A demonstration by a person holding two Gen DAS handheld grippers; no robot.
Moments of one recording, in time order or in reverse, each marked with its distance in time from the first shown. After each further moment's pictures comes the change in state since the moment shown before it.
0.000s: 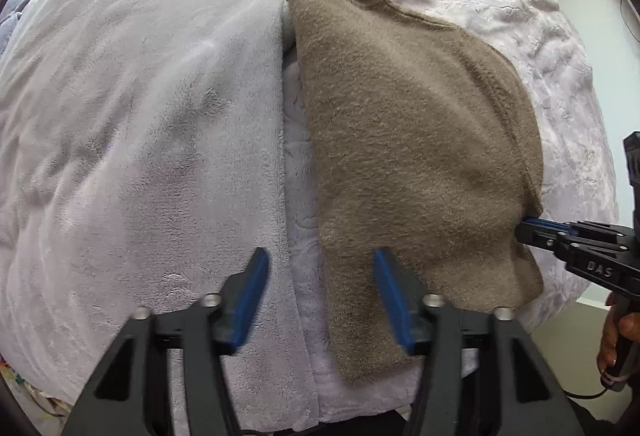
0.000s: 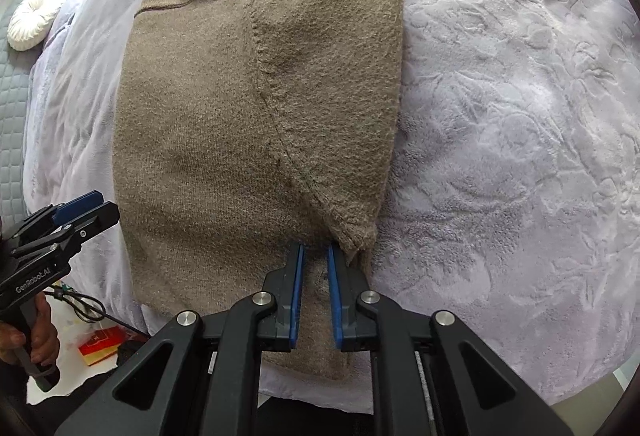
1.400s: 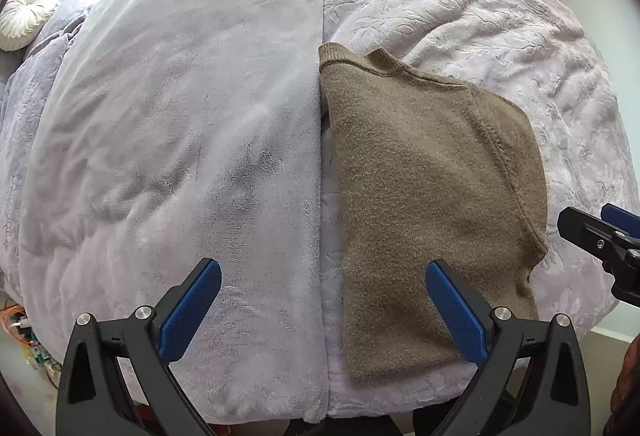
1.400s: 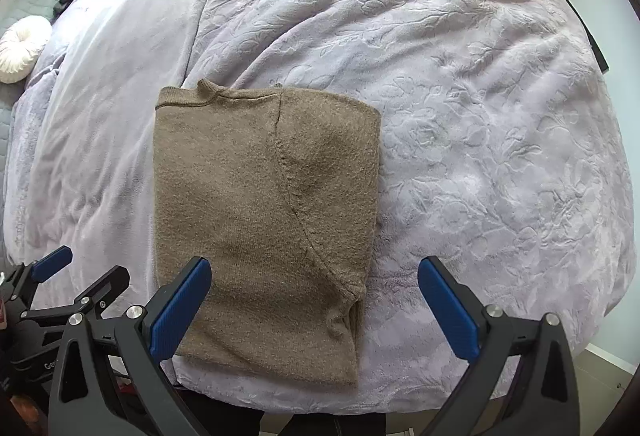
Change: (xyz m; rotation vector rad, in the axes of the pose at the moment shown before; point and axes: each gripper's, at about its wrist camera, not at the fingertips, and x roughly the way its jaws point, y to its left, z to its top) left arm -0.054 -0.019 0.018 -0.049 -0.092 0.170; right arm -0.084 0.028 0.035 0.043 -0.198 -0.162
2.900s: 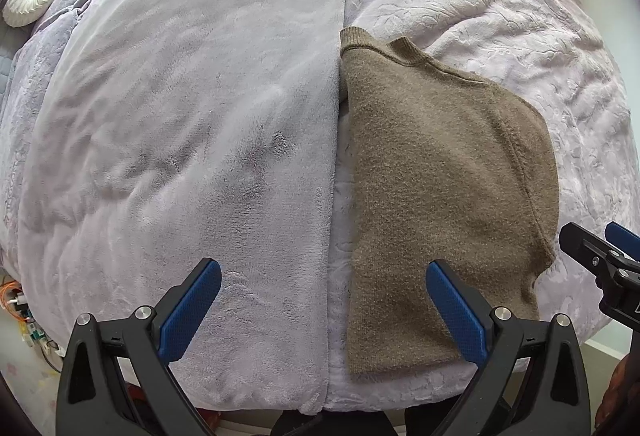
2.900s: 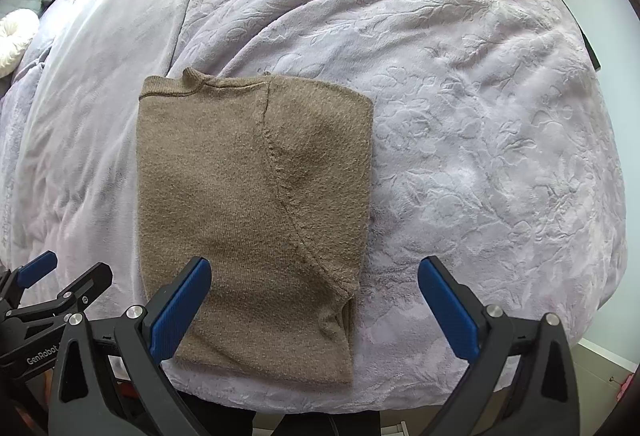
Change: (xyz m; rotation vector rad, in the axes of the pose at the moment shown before) left arm 0.010 0.009 0.002 -0.060 0.060 0.013; right arm 0.010 0.003 -0.006 0.008 0.028 -0.050
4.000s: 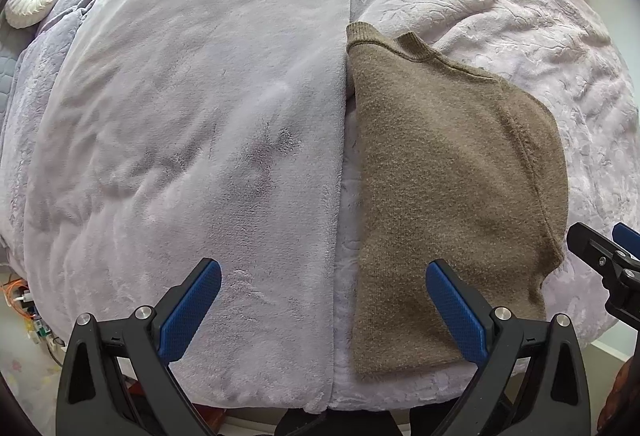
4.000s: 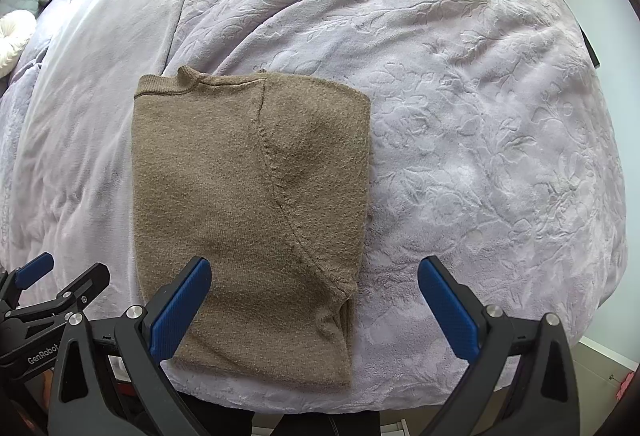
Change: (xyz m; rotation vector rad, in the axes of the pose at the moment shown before) left arm 0.004 -0.001 0.001 0.004 0.013 0.032; right arm 0.004 -0.004 0.002 -0.004 0.009 -0.002
